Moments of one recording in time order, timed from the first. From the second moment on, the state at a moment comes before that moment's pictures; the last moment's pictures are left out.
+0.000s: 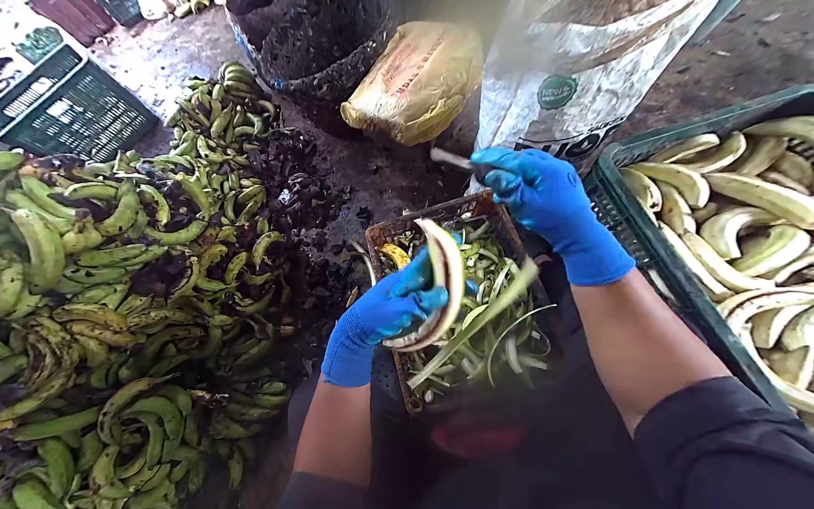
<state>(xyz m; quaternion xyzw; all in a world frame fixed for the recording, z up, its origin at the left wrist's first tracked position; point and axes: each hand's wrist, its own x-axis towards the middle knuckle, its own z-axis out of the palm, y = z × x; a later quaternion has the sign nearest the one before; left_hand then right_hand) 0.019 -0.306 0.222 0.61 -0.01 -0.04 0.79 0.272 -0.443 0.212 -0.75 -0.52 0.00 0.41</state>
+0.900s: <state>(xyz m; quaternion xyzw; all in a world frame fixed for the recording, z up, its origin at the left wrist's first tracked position) 0.047 -0.316 0.242 0.22 -0.05 0.35 0.91 0.165 -0.437 0.197 -0.61 -0.59 -0.18 0.50</state>
